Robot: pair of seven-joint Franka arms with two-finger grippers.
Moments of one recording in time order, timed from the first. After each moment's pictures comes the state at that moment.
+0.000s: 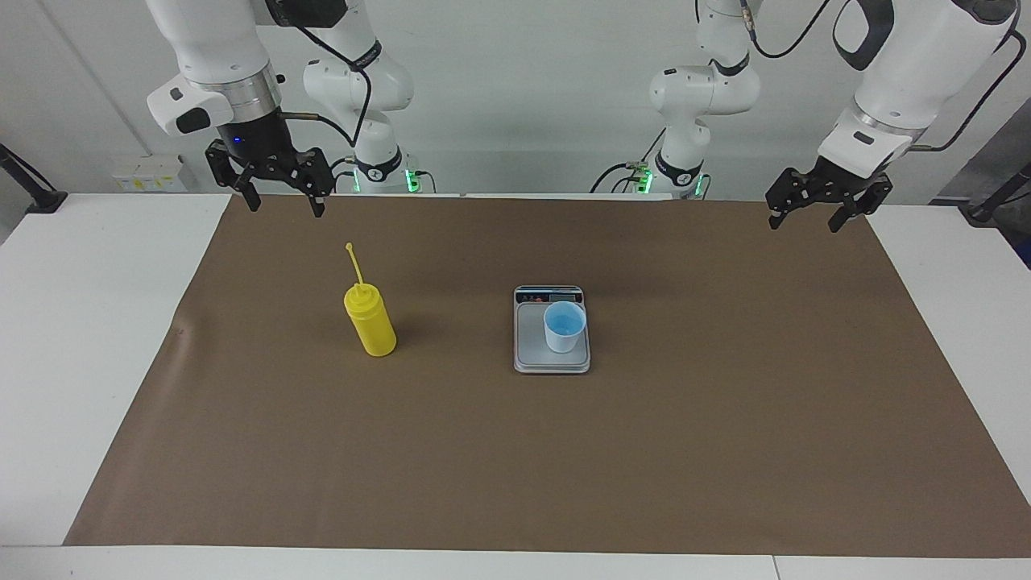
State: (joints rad) left arm -0.05 -0.05 -0.03 -1.64 -0.02 1.58 0.03; right arm -0.12 0.01 0.19 -1.49 -0.04 1.54 0.18
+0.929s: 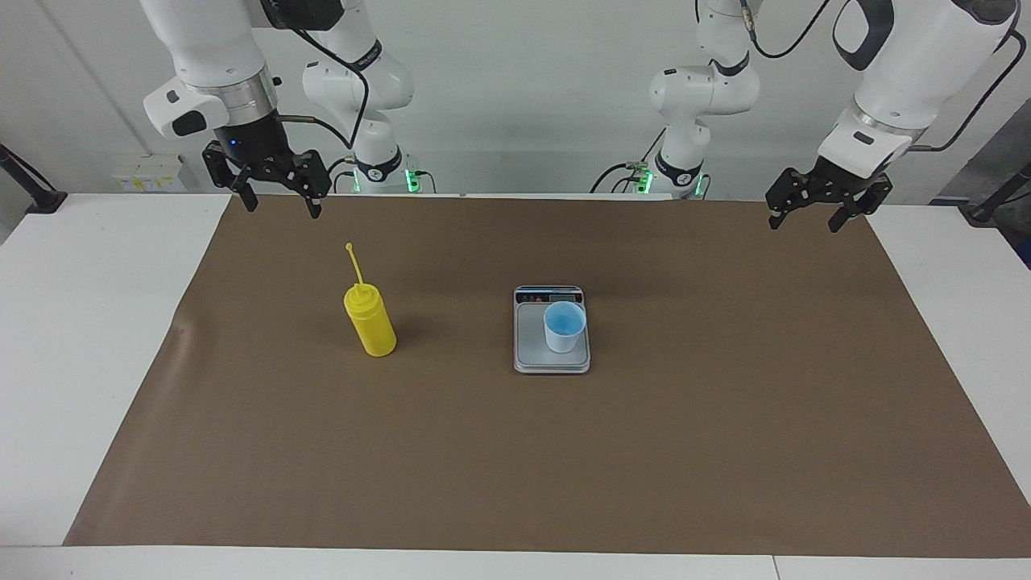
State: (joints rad) left arm -0.05 -0.05 -0.03 -1.64 -0.02 1.58 0.03; right arm -0.01 0.00 0.07 -1.52 -0.04 1.52 0.18
